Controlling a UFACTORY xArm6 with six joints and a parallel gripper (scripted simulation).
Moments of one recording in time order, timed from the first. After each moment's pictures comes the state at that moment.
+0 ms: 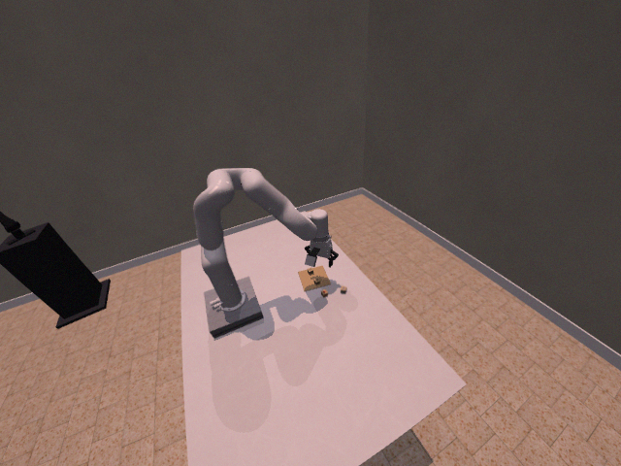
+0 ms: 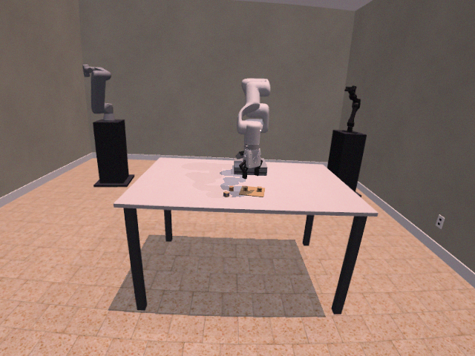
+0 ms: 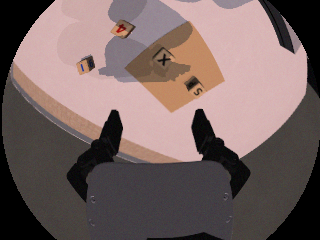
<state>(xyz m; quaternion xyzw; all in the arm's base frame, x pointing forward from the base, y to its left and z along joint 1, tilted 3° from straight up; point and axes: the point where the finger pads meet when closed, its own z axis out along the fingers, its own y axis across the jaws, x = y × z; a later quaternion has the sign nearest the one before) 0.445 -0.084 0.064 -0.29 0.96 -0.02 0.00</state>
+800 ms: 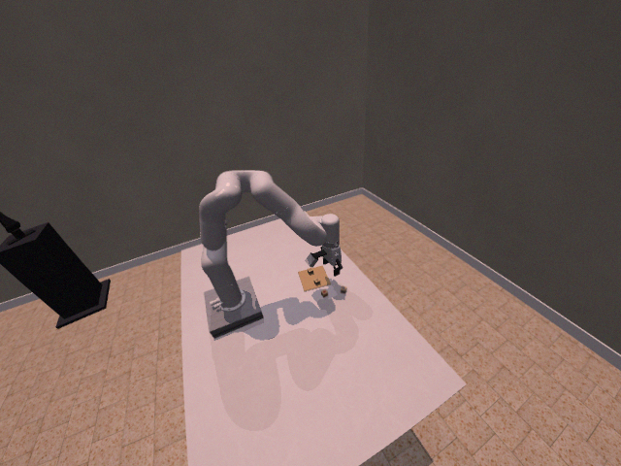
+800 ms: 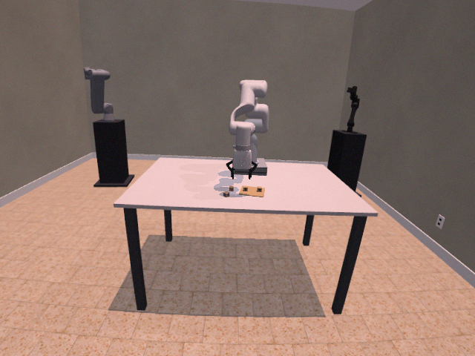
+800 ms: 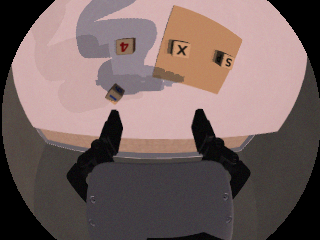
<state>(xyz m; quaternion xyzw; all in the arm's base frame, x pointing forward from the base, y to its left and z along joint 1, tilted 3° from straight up) 0.462 -0.140 0.063 0.03 1.00 -0.02 0.01</state>
